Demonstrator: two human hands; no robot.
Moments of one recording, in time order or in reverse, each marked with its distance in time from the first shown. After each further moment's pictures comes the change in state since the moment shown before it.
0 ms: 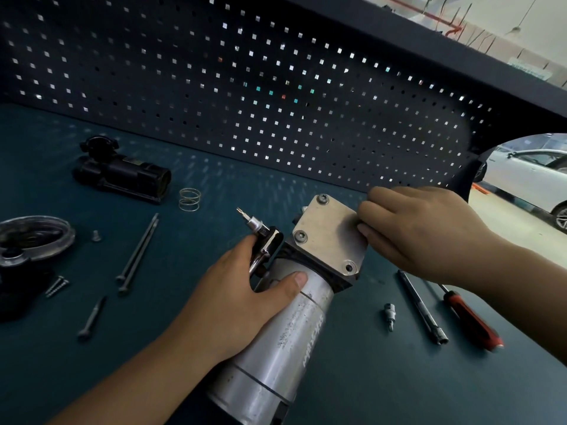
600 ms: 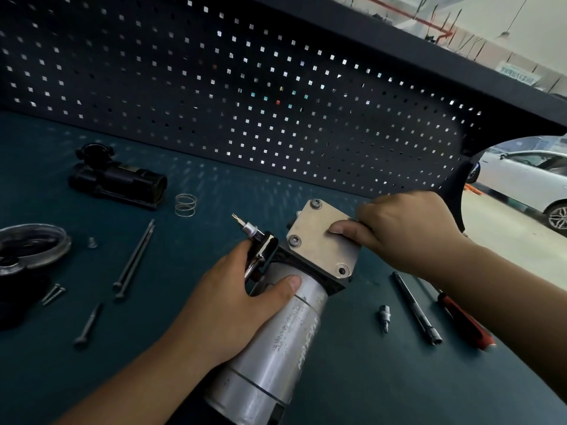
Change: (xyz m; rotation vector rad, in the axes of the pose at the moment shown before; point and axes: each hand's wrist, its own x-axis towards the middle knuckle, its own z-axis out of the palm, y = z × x) left_hand 0.000 0.001 0.000 -0.026 0.016 0.006; right_hand 0.011 -0.007 0.007 0.032 -0.141 0.239
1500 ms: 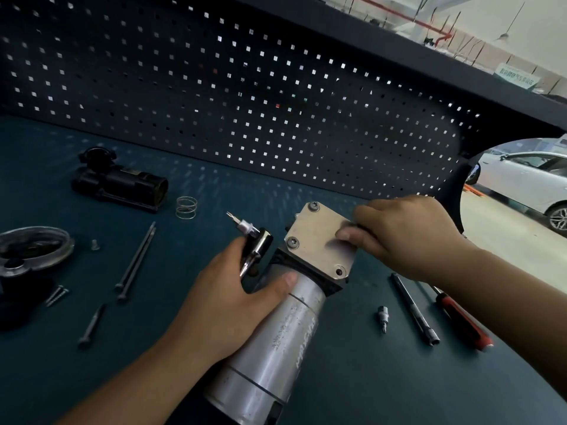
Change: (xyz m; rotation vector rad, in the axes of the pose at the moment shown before) left_hand -0.001 0.001 0.000 0.027 0.096 0.021; right_hand -0.007 0.001 -0.017 0.082 -0.041 -0.020
